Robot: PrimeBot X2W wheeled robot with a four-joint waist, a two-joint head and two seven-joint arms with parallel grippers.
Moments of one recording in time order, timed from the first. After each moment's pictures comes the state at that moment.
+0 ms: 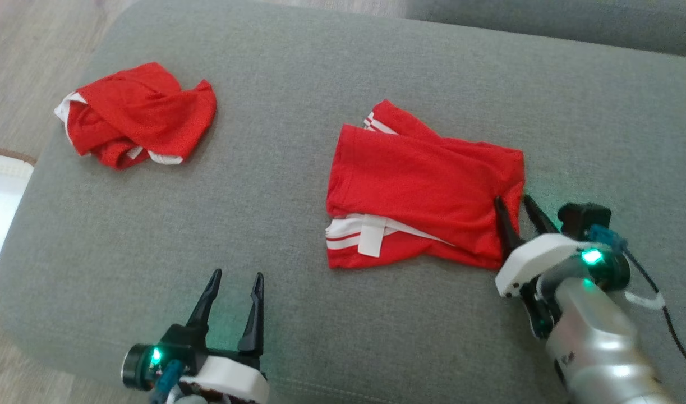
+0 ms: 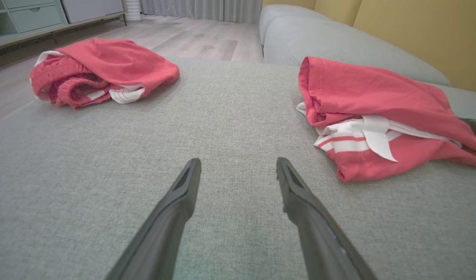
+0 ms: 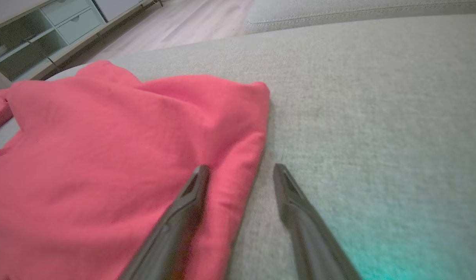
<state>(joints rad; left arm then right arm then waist) -0.07 0.05 -0.26 0.42 -0.18 -0.05 -0.26 -0.54 -0.06 0.18 1.08 0.29 0.13 -0.26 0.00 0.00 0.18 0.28</state>
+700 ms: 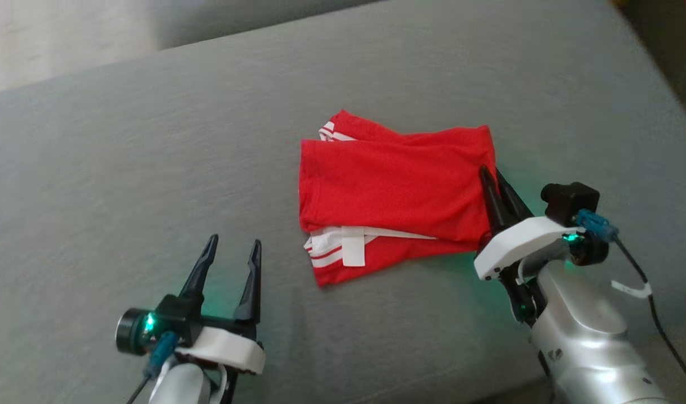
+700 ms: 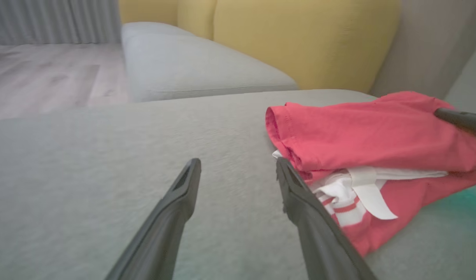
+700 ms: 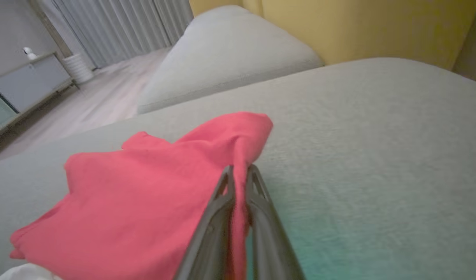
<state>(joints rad) -0.14 0.05 -0.23 0.40 -0.14 -0.08 -0.26 -0.52 -0.05 0.25 0.86 0.35 0.13 -0.26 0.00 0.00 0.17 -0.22</state>
